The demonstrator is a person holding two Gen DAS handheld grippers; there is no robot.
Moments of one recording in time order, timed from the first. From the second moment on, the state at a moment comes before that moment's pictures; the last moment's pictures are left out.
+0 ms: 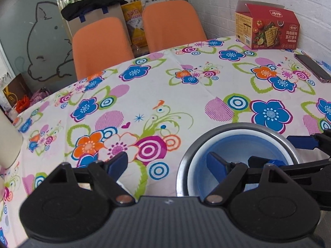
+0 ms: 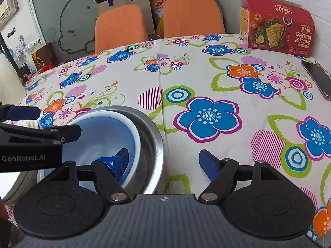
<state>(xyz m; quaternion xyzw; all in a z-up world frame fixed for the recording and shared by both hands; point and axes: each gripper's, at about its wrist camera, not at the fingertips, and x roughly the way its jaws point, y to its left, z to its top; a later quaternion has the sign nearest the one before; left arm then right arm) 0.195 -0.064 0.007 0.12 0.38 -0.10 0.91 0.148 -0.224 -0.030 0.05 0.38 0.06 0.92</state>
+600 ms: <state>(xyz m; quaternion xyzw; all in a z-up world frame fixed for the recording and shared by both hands) 0.219 -0.054 -0.015 0.09 0.46 -0.25 0.85 0.135 -0.206 -0.036 0.02 0.36 0.11 0.93</state>
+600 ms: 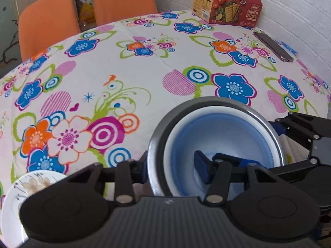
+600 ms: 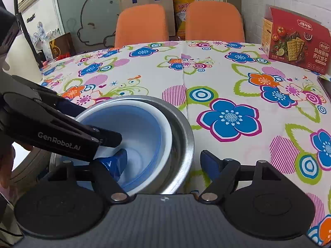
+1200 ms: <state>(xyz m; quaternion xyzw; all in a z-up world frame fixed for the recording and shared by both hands) 0.218 -0.015 0.070 0.01 0.40 -0.20 0.89 0.145 -0.183 0.035 0.00 0.31 0.14 0.94</state>
